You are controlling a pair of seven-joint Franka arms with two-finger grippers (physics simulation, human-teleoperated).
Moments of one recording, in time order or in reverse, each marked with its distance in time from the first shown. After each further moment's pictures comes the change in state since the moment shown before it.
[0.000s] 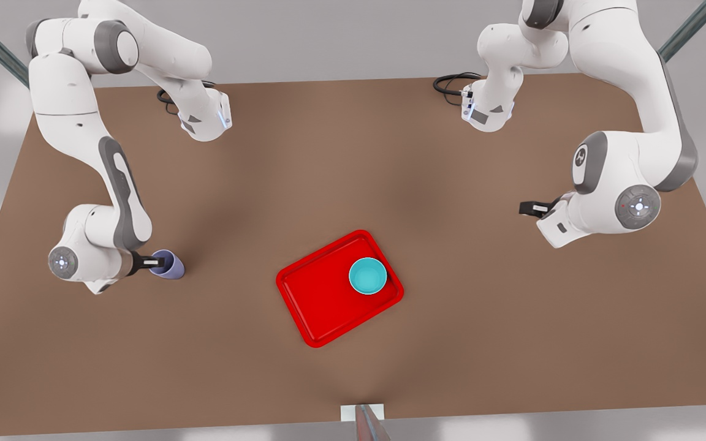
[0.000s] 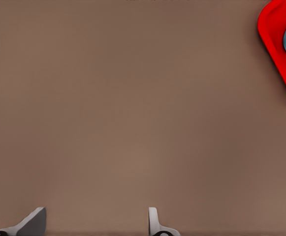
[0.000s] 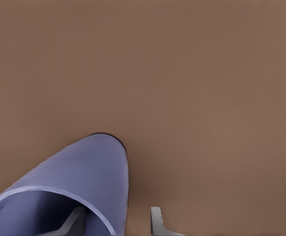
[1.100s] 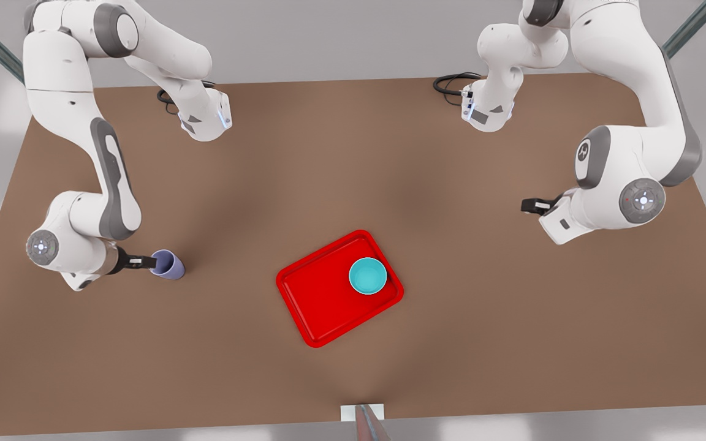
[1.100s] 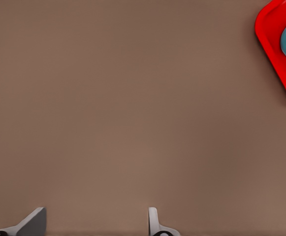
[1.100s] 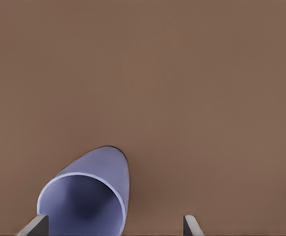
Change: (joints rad) left arm 0.000 -0.016 0.001 0.000 0.002 -0.002 0.000; right arm -0.003 -0.116 -0.001 -0.027 0.001 0.018 0.006
